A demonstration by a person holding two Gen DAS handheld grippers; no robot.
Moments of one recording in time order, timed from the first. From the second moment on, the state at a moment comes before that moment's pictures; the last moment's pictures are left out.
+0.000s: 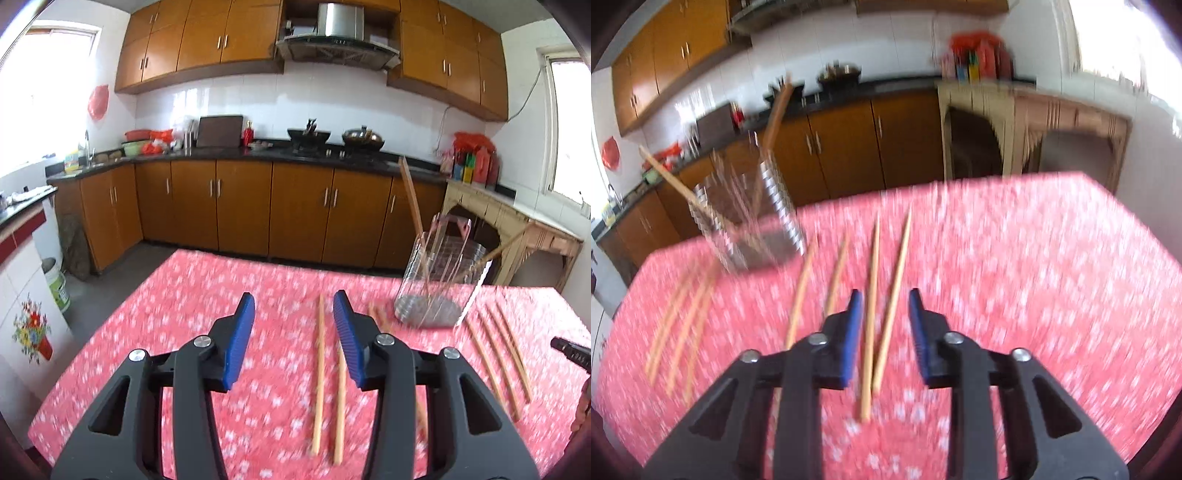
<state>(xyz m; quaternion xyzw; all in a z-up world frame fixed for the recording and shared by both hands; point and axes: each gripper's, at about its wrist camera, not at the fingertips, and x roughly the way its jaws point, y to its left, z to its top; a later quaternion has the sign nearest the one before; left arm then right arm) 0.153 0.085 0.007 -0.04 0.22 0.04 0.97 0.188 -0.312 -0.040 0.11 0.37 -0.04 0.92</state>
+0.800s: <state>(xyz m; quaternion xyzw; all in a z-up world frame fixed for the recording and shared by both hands) 0.153 0.077 -0.037 -0.03 0.28 0.02 0.96 0.214 -0.309 -0.098 0.08 0.44 -0.08 0.89</state>
